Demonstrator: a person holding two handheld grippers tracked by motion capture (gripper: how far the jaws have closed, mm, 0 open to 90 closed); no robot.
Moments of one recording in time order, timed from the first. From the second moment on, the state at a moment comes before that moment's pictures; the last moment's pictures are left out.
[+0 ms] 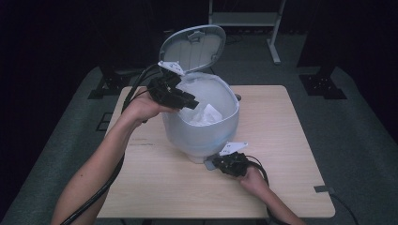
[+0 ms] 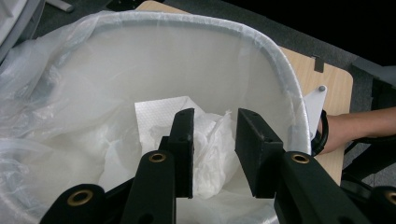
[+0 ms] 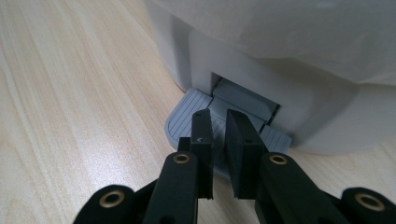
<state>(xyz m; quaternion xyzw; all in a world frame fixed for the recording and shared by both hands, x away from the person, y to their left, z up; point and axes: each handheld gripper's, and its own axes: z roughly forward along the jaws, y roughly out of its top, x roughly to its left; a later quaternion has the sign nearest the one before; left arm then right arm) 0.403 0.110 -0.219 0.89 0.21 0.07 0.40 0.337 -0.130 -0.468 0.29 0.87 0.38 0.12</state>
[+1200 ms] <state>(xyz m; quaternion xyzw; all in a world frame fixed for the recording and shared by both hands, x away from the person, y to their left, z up) 0.361 0.164 -0.228 0.87 0.21 0.07 0.44 0.332 -0.126 -0.467 0.29 0.87 0.37 0.15</state>
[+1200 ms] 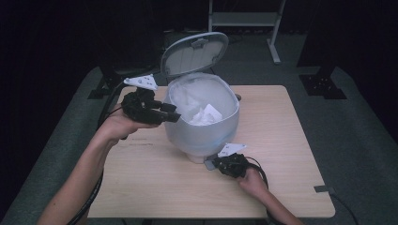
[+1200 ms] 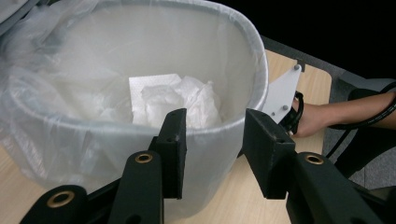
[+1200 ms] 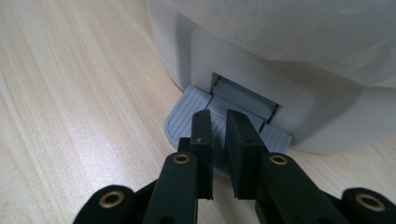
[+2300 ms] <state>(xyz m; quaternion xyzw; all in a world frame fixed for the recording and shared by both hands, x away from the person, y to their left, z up) 0.329 0.208 -0.273 0.86 0.23 0.09 0.44 0.308 -0.197 -0.445 0.35 0.84 0.40 0.11</state>
